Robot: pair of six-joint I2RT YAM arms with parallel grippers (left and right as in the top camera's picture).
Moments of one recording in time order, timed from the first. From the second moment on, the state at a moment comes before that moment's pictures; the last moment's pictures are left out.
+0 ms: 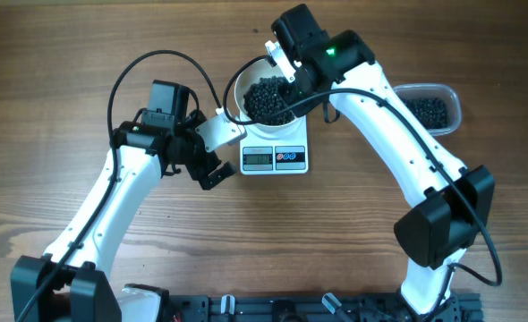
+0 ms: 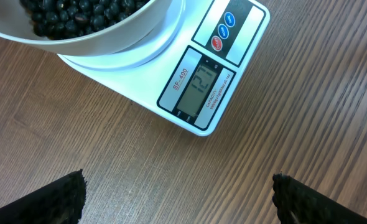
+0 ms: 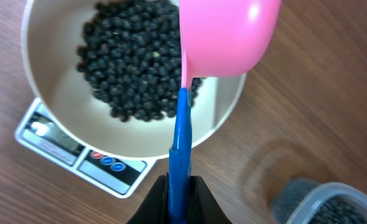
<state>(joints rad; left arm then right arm) -0.21 1.48 1.04 -0.76 0.39 0.81 0.53 1.98 1.93 -1.19 0.13 -0.16</state>
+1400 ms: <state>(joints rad) -0.21 1.48 1.04 -0.76 0.39 0.81 -0.26 1.79 1.48 -1.22 -0.13 -0.17</state>
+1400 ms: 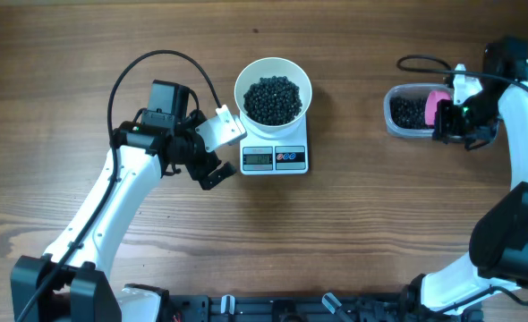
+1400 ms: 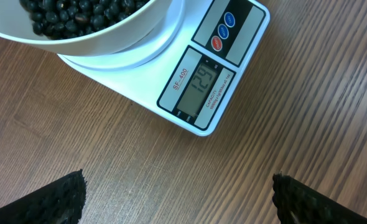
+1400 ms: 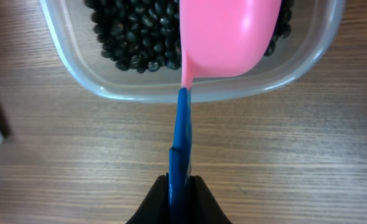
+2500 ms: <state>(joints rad) -0.21 1.48 1.04 -0.76 0.39 0.81 -0.21 1.83 1.42 -1.07 -0.08 -0.15</state>
